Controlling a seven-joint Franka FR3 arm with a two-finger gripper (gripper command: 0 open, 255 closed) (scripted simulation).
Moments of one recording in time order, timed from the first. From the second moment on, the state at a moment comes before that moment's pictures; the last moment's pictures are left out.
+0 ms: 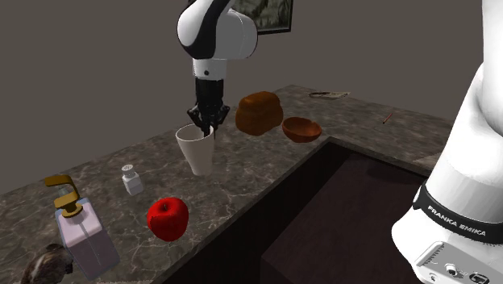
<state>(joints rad) 0.09 0.33 0.05 -2.09 0.22 2.39 0.04</state>
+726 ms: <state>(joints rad) 0.09 0.23 0.05 -2.06 0.20 2.27 0.07</state>
